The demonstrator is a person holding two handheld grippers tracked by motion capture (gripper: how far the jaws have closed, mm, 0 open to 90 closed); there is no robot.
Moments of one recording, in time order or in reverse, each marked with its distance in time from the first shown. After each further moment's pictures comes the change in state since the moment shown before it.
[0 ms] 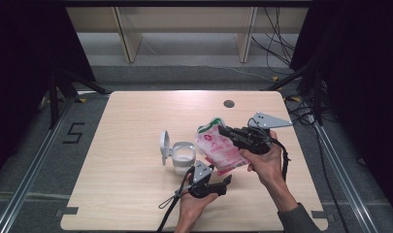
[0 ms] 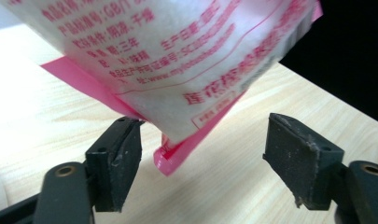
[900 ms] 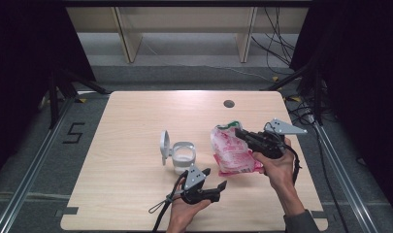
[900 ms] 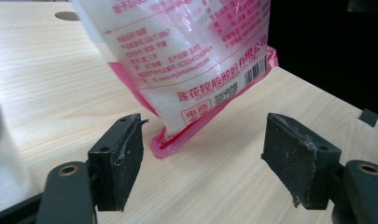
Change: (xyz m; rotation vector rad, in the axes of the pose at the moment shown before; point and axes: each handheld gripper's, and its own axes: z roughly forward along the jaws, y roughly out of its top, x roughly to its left) left arm 0.003 0.000 -0.030 -0.014 -0.049 0.077; right arm -0.029 -0.031 -0.024 -0.018 -0.112 0.059
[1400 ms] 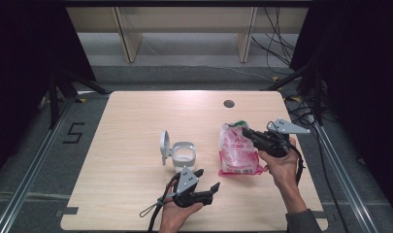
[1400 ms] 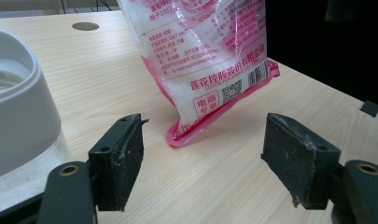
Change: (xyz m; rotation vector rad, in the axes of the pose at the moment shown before) left arm 0.002 0.001 -0.024 0.003 0.032 0.028; right arm -0.018 -0.007 -0.004 0.032 -0.085 -0.016
